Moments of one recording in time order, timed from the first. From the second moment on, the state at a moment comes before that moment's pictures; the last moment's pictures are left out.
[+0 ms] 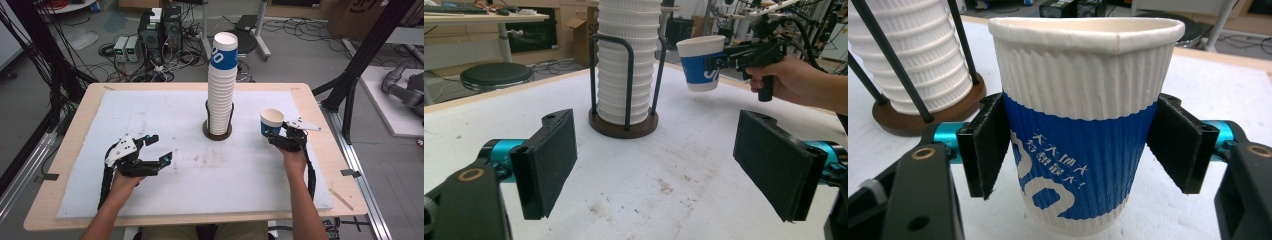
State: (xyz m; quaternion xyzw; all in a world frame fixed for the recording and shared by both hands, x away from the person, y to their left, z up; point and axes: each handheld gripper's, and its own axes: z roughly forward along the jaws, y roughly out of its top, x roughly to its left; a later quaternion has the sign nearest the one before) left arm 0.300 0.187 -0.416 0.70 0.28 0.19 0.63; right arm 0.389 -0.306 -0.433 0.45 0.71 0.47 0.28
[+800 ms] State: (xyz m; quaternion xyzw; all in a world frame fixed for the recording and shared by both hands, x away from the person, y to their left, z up) left arm 0.300 0.186 -0.417 0.70 0.28 0.19 0.62; right arm 0.384 -0.314 -0.438 0.46 0.74 0.43 0.25
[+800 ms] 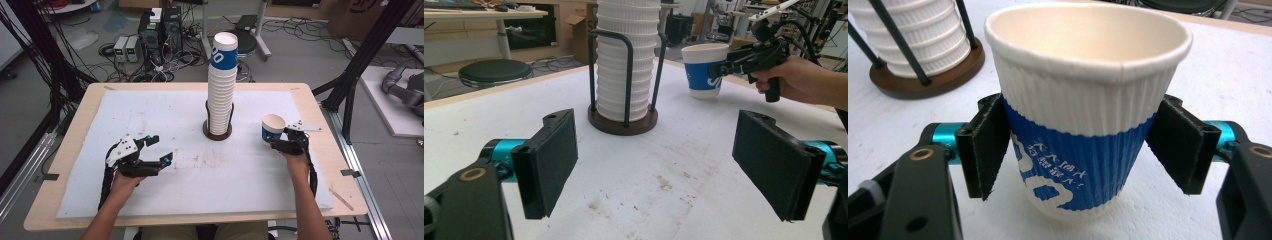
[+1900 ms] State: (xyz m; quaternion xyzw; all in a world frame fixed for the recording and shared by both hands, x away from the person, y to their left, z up) left arm 0.302 0.189 -0.415 0.70 0.30 0.19 0.63; right arm 0.326 -0.334 -0.412 0.41 0.74 0.47 0.23
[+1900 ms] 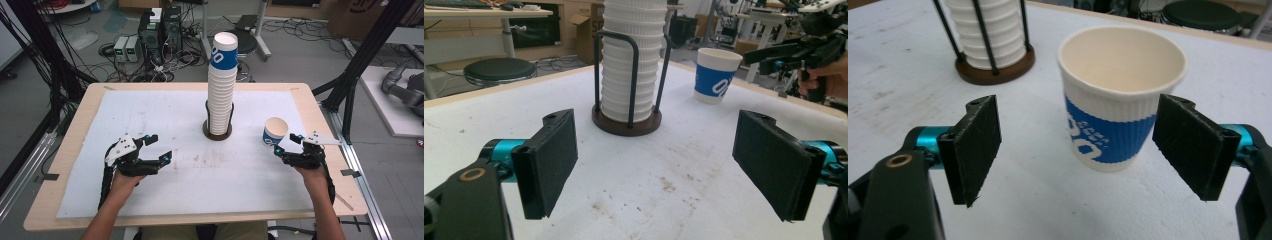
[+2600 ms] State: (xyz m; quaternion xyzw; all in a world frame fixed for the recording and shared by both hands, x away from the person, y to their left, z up) left arm 0.300 0.203 -0.413 0.69 0.31 0.19 0.63; right arm 0.306 -0.319 -0.401 0.38 0.75 0.50 0.22
